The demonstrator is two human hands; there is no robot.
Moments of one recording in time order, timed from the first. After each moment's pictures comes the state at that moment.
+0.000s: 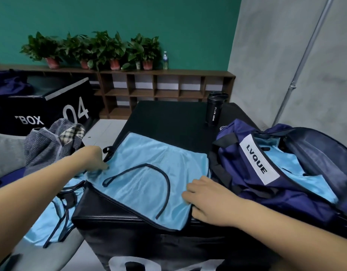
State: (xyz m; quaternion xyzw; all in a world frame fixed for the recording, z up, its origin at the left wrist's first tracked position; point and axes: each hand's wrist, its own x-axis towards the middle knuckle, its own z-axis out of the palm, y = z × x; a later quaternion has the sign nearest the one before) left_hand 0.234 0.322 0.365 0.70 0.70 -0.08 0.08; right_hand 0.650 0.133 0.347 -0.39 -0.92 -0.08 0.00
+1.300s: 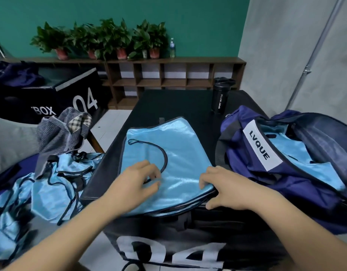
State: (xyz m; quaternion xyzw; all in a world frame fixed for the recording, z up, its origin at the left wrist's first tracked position) left_hand 0.361 0.133 0.344 0.85 0.46 0.24 0.13; right_hand 0.687 0.115 0.359 -0.52 -0.84 0.14 0.00
